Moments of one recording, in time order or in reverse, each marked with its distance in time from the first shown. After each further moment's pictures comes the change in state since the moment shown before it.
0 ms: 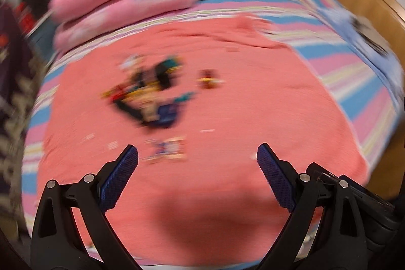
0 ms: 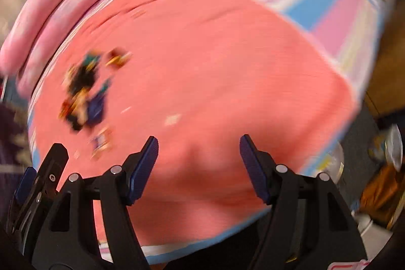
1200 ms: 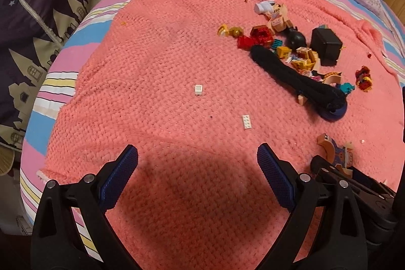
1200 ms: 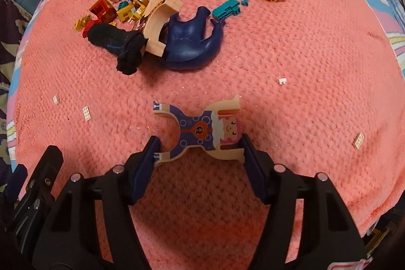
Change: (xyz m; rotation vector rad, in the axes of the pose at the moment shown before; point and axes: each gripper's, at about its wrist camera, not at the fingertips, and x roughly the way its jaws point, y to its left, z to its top) left arm 0.120 0.167 -0.031 -0.276 0.175 0.157; right arm 0.139 0.176 -0.032 -0.367 0.146 -0.040
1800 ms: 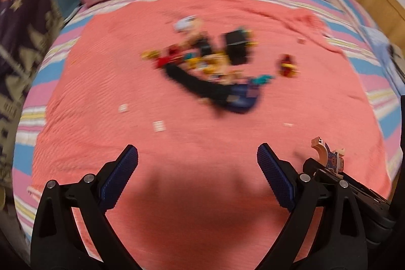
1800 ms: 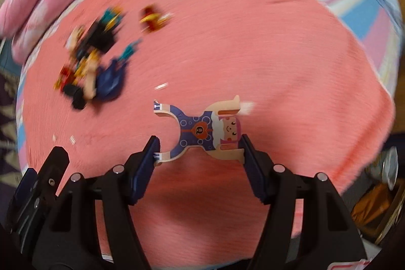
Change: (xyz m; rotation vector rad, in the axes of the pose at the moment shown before) left arm -0.073 -0.099 -0.015 0.232 -0.082 -0.211; right arm -0.084 -0.128 -0.034 0.317 -0.112 -0.031
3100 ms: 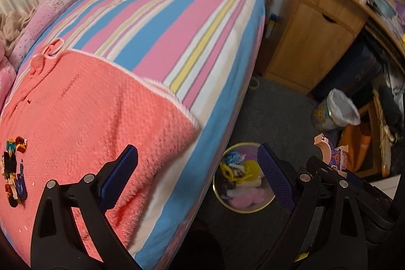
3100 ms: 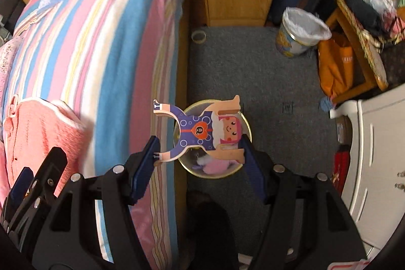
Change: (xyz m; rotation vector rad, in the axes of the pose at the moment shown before) left arm -0.075 -0.401 -0.178 0.917 0.036 -0.424; right arm -0.073 -0.397 -0.173 0.963 -0.110 -0.250
